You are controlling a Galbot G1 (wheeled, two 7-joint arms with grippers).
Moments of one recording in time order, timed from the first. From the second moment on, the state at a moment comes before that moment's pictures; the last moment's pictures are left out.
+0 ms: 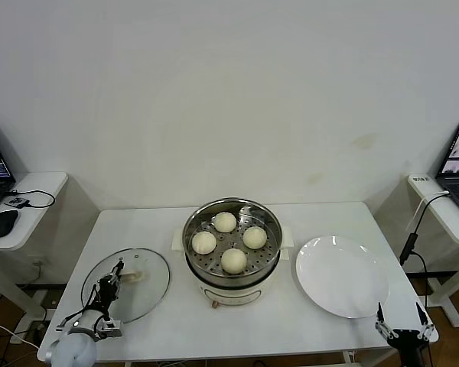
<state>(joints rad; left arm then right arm) 1.23 -1.17 -0.59 -1.39 1.20 -0.14 -0.15 -1.62 1.52 0.99 1.73 -0.06 0.33 -0.14</state>
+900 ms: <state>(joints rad) 1.38 -1.02 -0.69 -1.85 1.00 0.01 -0.04 -1.64 1.53 0.94 1.77 -0.11 0.35 -0.13</state>
